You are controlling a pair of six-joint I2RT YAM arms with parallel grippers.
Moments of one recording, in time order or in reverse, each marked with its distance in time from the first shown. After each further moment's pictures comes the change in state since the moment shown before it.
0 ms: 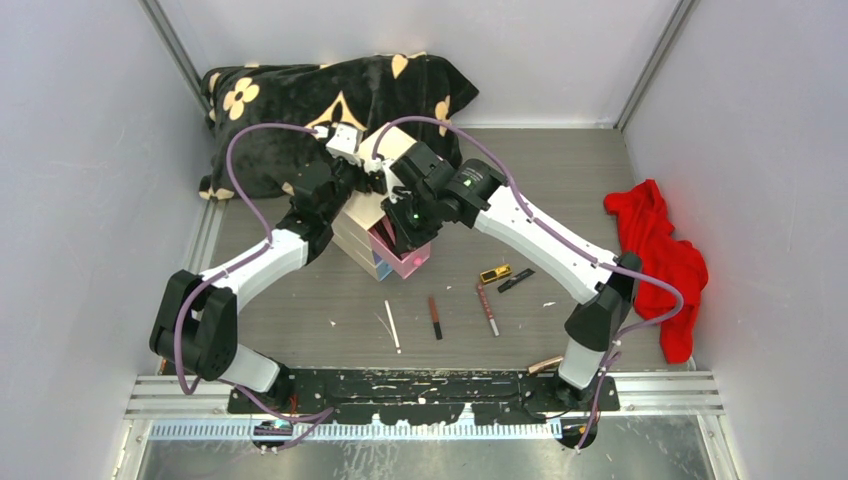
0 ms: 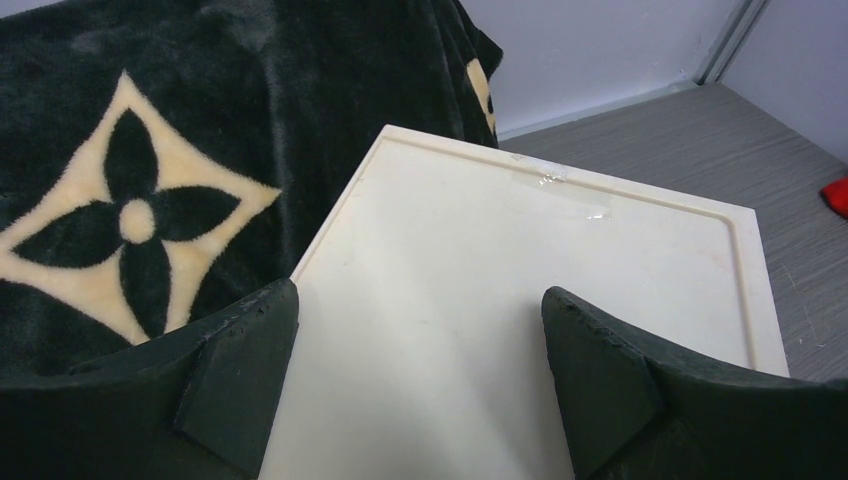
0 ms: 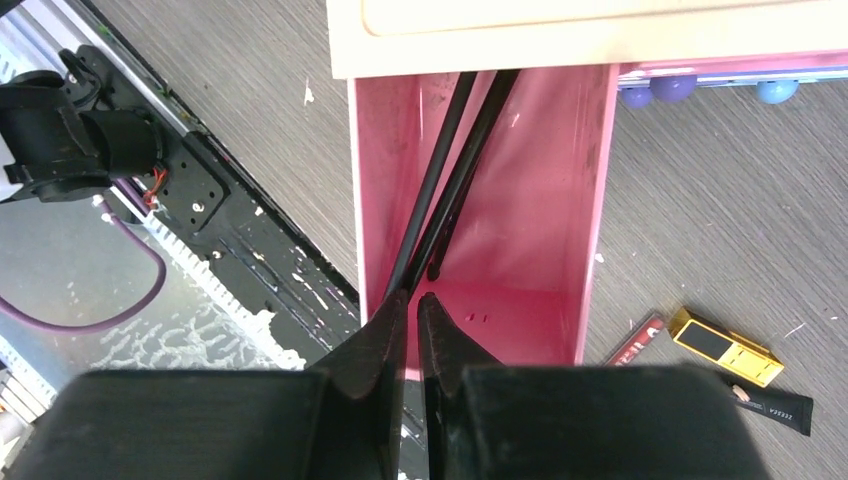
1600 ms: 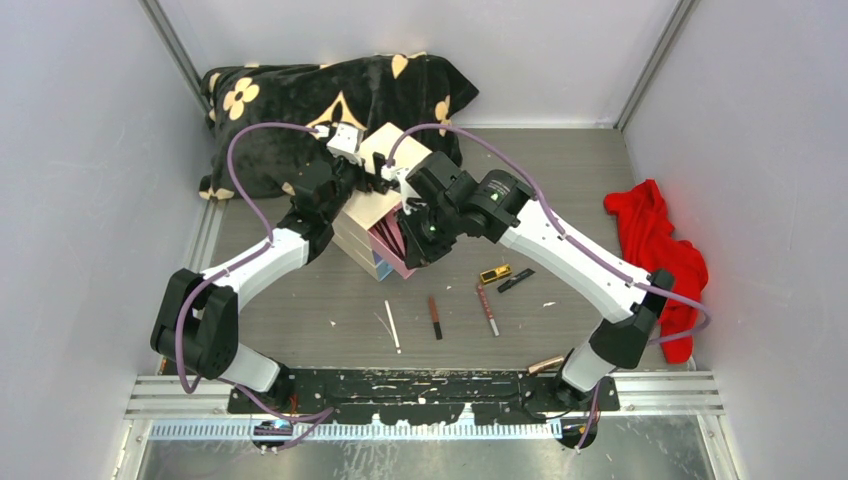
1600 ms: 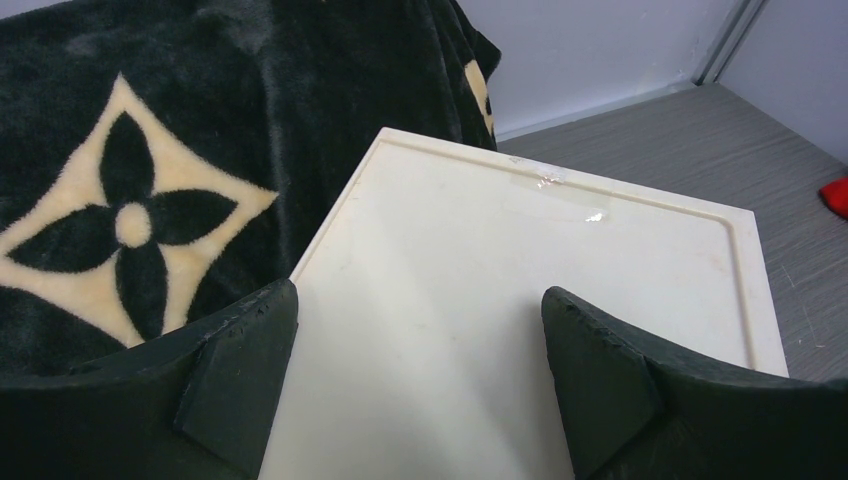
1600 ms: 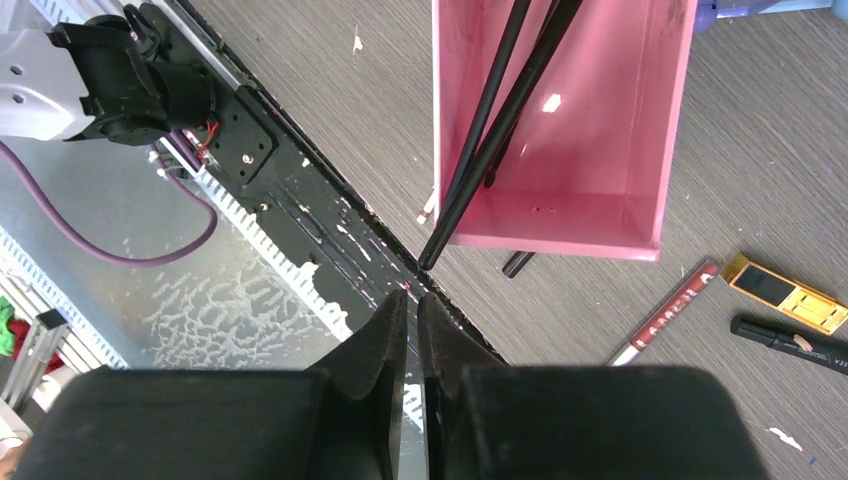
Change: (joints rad) left arm 0.000 0.009 0.006 0.003 0.003 0.000; right arm 0.035 -0.140 -0.078 -0.048 -0.034 0.072
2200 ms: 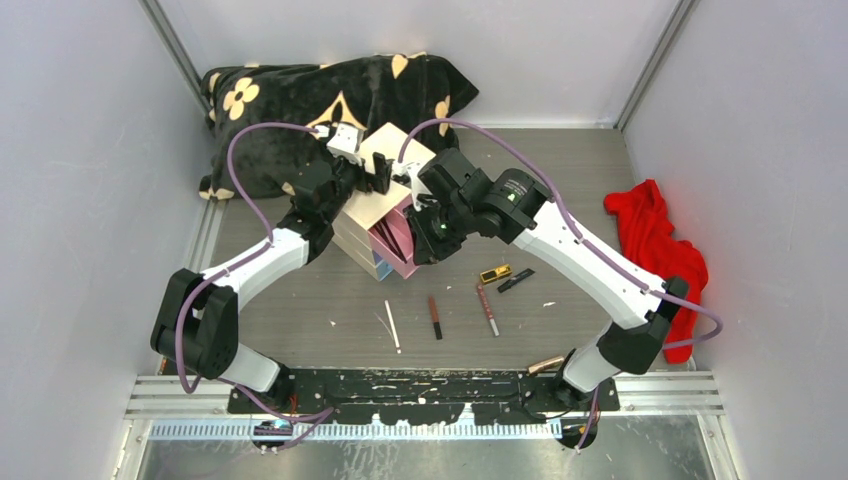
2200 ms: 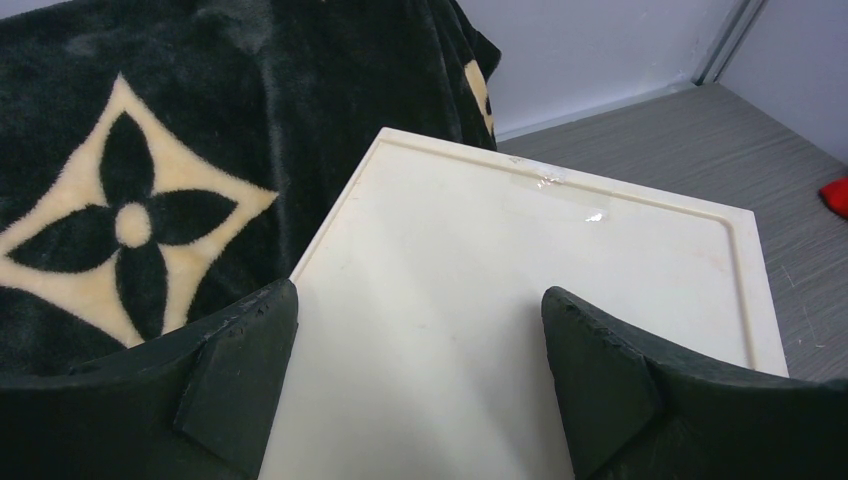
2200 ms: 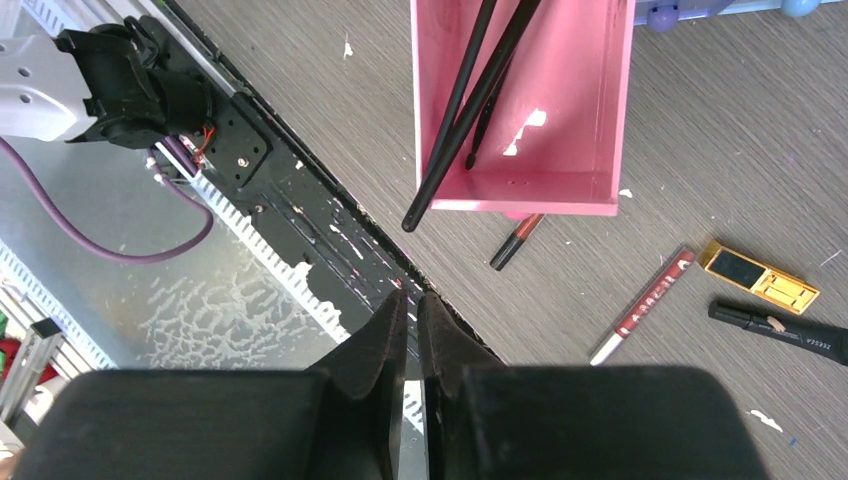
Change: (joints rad) left arm 0.000 0.000 0.000 0.000 0.000 0.000; right arm -0.022 -0.045 0.003 -0.025 0.023 -0.007
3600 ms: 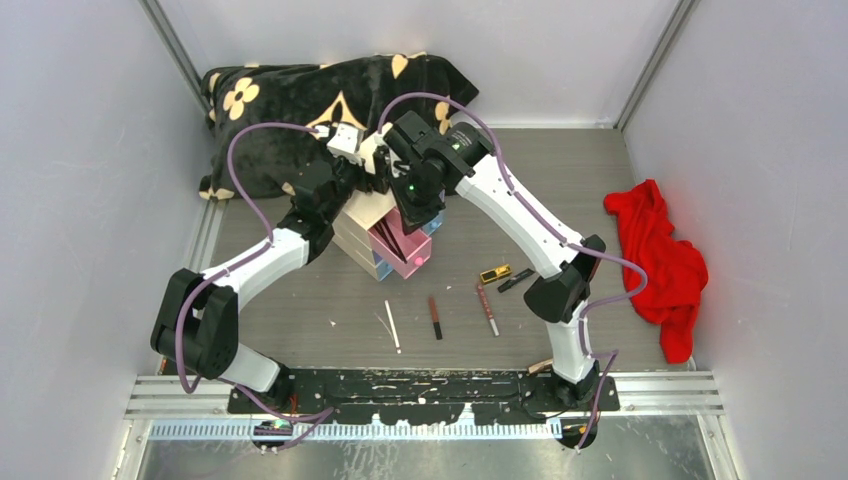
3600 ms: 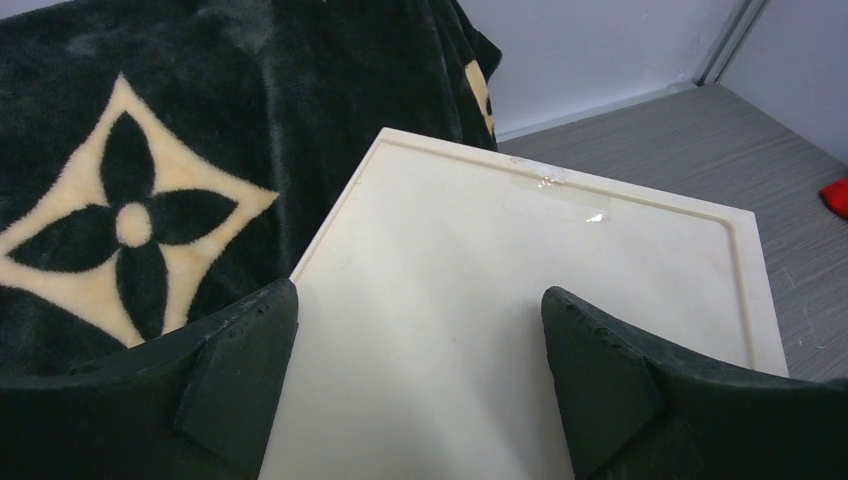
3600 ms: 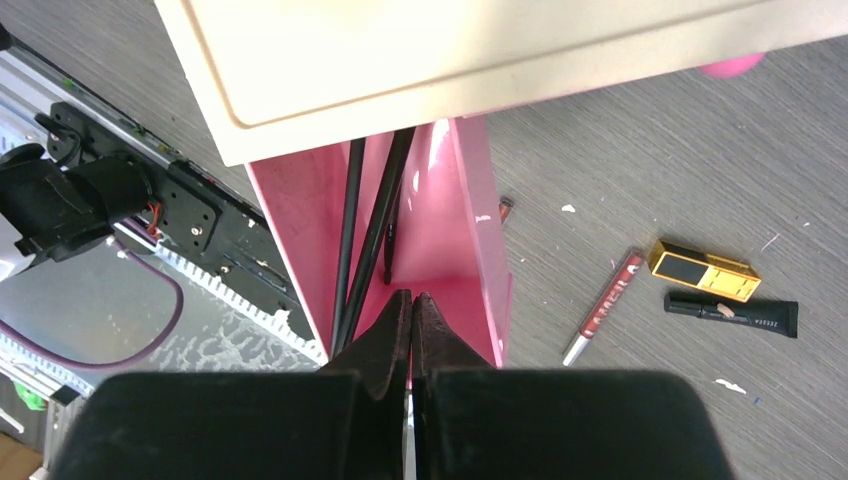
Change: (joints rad) left arm -0.002 0.000 0.000 0.001 -0.003 0.000; right arm -0.083 0.454 0.542 -0.286 0.053 0.028
